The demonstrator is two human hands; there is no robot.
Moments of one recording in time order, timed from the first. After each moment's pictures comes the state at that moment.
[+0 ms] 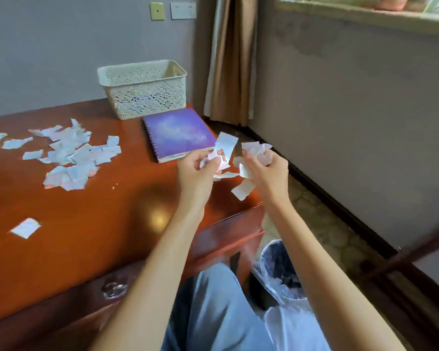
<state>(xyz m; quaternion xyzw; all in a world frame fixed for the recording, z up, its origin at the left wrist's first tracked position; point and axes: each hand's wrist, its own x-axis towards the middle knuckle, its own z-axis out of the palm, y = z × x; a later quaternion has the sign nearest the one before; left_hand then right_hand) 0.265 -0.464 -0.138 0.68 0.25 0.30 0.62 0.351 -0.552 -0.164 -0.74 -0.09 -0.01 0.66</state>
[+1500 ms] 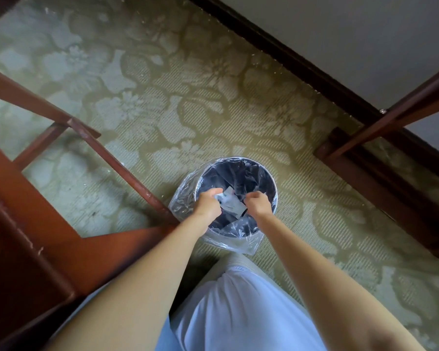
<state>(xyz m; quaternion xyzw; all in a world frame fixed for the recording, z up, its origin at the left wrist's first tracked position) 0.461 -0.657 -0.514 0.72 0.35 -0.36 0.48 0.470 -0.779 -0.575 -0.75 0.33 0.37 0.44</state>
